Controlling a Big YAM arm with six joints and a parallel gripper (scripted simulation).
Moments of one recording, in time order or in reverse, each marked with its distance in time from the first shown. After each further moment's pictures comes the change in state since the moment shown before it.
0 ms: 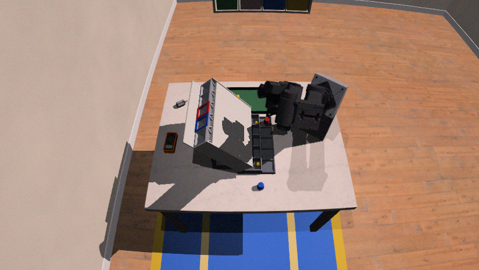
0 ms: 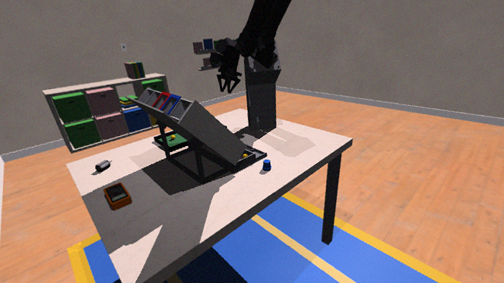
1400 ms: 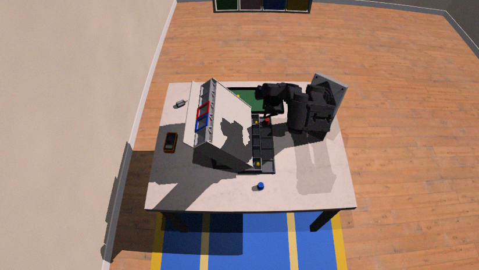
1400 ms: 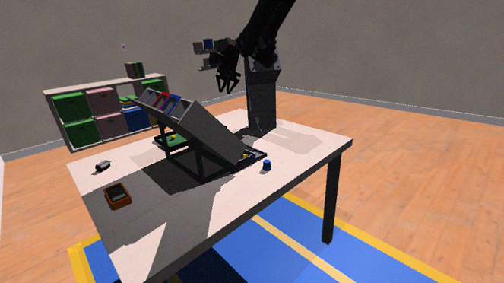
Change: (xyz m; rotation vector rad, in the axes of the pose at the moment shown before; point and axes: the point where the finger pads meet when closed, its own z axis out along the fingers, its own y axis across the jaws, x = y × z) arm -0.014 0.010 0.004 -0.005 -0.014 -0.021
